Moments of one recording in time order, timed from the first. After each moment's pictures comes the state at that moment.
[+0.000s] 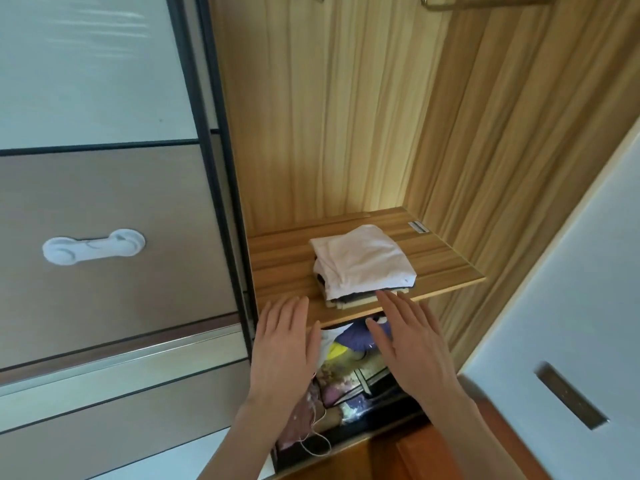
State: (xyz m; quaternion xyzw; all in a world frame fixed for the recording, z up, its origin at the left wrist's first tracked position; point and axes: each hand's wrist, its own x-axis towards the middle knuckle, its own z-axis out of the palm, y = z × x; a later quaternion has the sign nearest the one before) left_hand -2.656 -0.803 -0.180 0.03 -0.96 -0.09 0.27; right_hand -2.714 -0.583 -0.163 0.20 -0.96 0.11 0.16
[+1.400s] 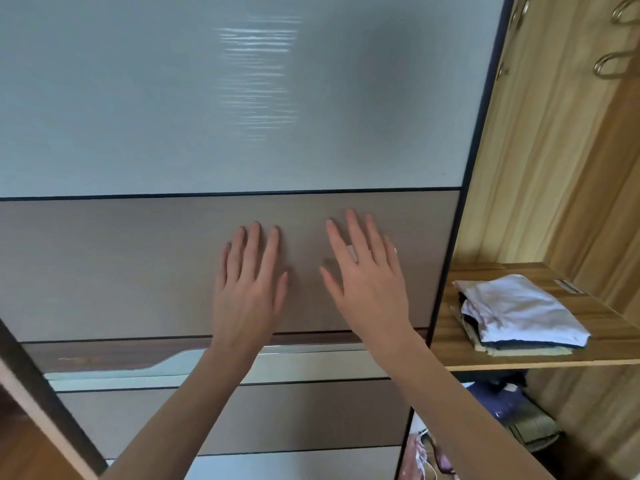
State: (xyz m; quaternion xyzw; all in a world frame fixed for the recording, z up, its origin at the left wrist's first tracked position) left_hand -2.482 -1.121 -0.060 0.17 -0.87 0.12 0.46; right_hand -2.581 -0.939 -0.029 0.35 -0.85 0.13 0.37
